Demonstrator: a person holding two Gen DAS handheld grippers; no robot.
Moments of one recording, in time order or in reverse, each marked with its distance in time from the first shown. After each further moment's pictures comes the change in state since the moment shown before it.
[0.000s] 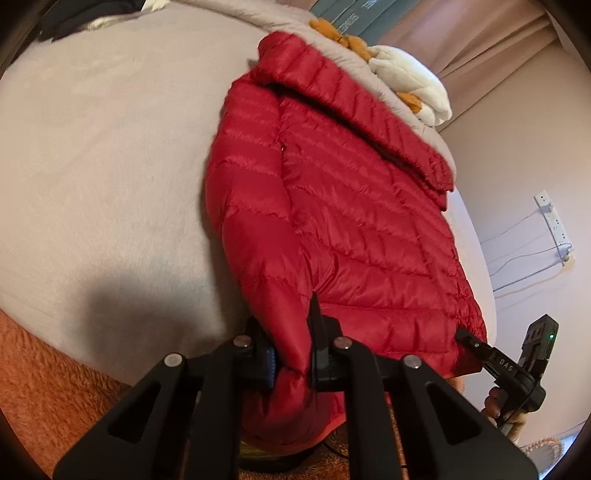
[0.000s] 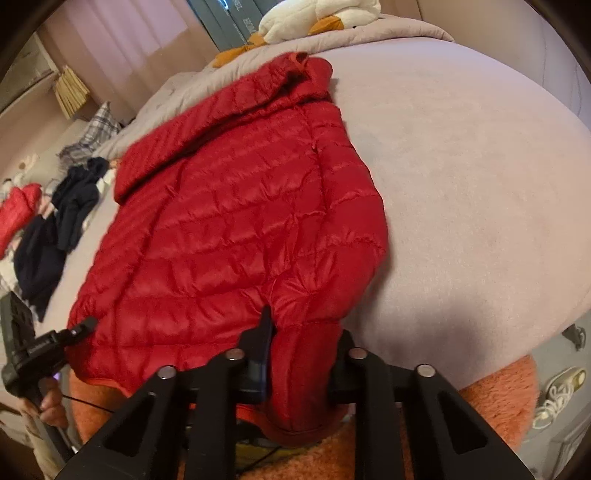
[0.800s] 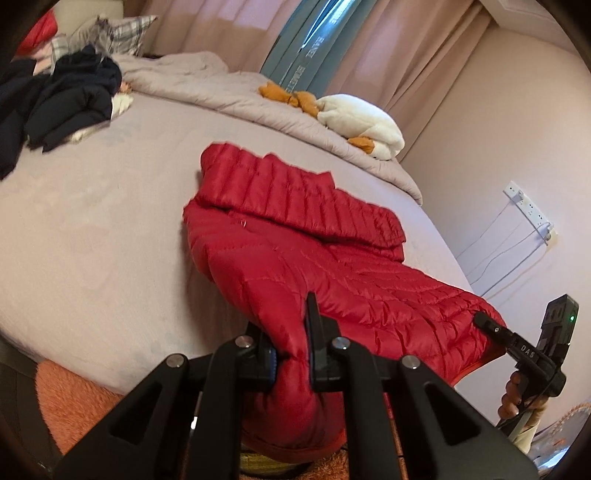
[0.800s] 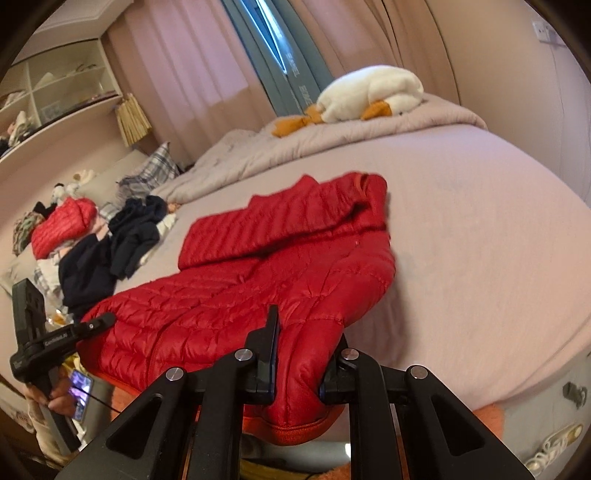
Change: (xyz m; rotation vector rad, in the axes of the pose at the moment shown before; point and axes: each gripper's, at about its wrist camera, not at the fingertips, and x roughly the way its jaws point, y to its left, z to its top) left arm -0.086 -0.060 0.027 0.199 -0.214 -0.008; right arm -0.090 0.037 0.027 -0.134 -0.257 0.122
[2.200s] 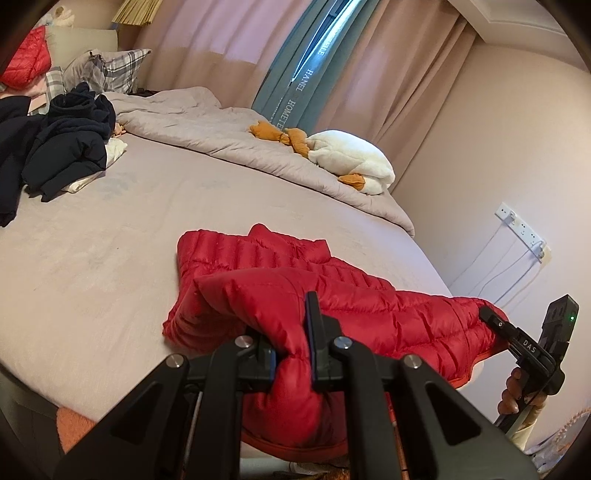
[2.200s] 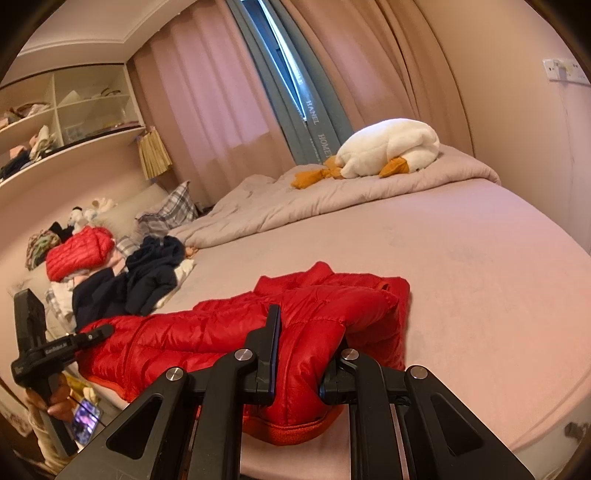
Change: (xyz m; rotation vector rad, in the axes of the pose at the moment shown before) left arm -0.016 -0.010 0.059 0.018 -0.105 -0.016; right arm -0.010 0.012 0.047 -0.044 -0.168 0.047
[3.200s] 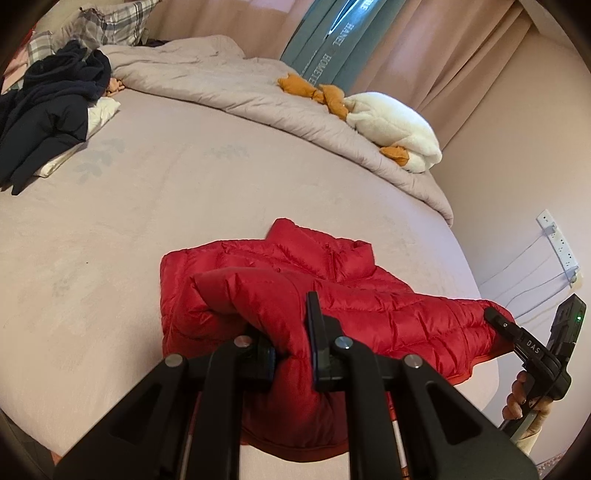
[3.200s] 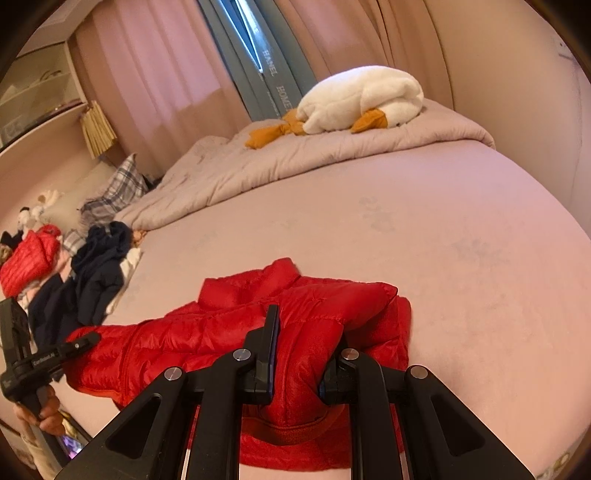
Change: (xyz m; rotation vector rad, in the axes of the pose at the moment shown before) left arm 0.134 0.031 0.068 -0.091 0.216 0.091; right arm 0.112 -0.022 0.048 0.078 0.206 -0.145
